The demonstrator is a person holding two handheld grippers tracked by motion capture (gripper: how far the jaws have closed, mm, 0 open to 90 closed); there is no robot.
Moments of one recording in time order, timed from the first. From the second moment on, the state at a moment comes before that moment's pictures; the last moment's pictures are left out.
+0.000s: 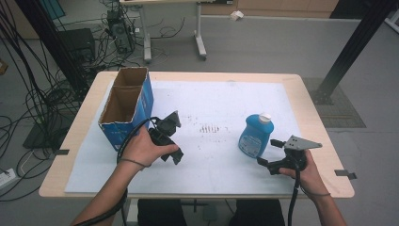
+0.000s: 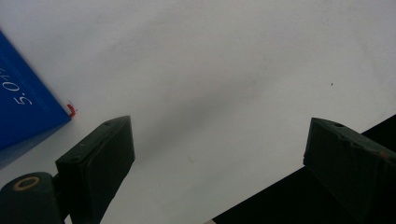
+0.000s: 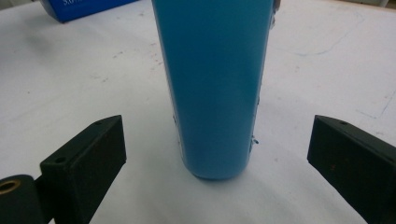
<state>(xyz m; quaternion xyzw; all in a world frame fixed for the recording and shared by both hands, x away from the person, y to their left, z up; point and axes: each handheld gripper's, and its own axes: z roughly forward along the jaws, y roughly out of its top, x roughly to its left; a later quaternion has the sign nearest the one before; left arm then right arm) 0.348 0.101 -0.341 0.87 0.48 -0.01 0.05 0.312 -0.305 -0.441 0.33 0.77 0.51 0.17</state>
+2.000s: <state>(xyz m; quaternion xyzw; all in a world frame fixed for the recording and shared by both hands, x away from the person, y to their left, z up) 0.349 0.096 -0.338 0.88 0.48 -0.01 0.04 0.337 -0.278 -0.443 0.30 0.73 0.58 0.20</state>
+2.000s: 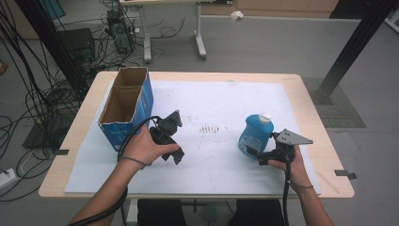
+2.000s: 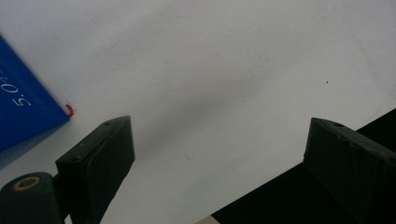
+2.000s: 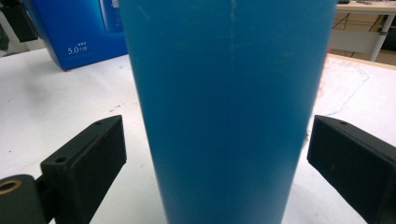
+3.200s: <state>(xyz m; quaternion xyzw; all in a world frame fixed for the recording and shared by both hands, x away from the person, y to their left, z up) 0.348 0.092 -0.337 0.88 0.47 -0.01 0.04 0.346 -0.269 -0.441 0.30 0.72 0.59 0.20</state>
